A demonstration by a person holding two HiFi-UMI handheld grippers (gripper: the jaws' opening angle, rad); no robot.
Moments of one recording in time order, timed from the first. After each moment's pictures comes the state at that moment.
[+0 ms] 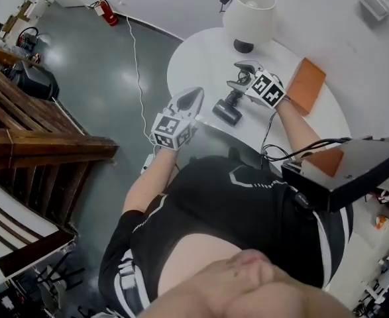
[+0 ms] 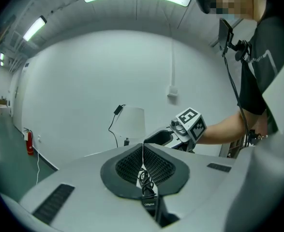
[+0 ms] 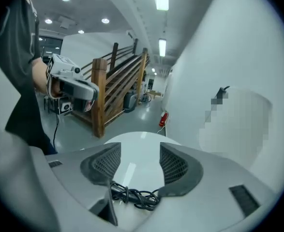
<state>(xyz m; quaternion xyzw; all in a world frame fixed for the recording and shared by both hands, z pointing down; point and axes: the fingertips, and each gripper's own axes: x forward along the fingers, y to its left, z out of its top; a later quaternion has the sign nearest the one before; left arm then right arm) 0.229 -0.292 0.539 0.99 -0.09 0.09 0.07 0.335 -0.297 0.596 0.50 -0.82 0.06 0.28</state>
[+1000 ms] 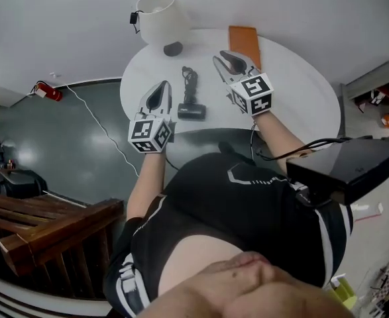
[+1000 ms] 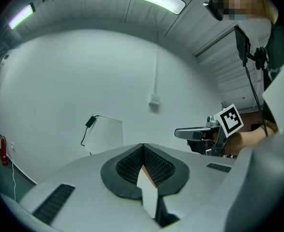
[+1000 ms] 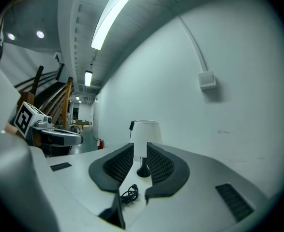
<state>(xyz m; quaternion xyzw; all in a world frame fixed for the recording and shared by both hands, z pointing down) 0.283 -0.259 0.482 1.00 0.03 0.05 0.06 0.398 -0.145 0.462 0.85 -0.52 0.05 0.03</state>
